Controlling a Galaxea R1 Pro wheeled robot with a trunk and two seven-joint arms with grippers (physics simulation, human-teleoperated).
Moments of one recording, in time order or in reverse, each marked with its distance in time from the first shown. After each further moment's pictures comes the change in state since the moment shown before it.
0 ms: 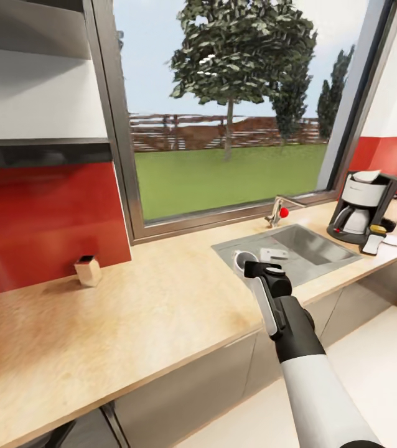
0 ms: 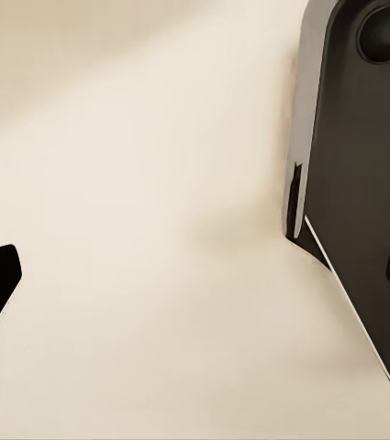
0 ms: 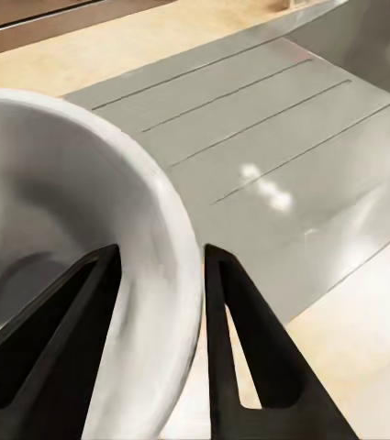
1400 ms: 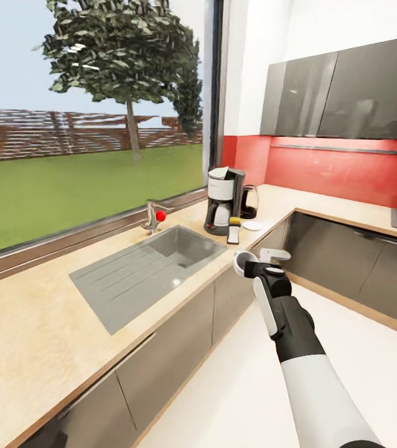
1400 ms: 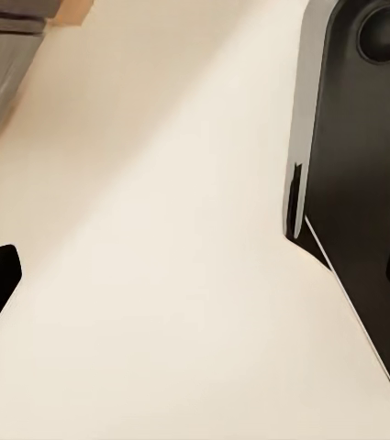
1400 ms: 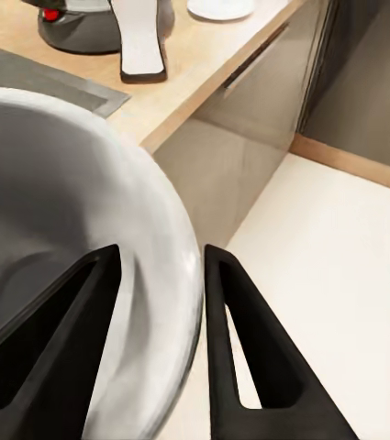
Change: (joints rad) left arm 0.000 0.000 0.000 0.000 0.000 0.000 0.000; right arm 0.000 0.000 0.000 0.001 0.001 0.000 0.000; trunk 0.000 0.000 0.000
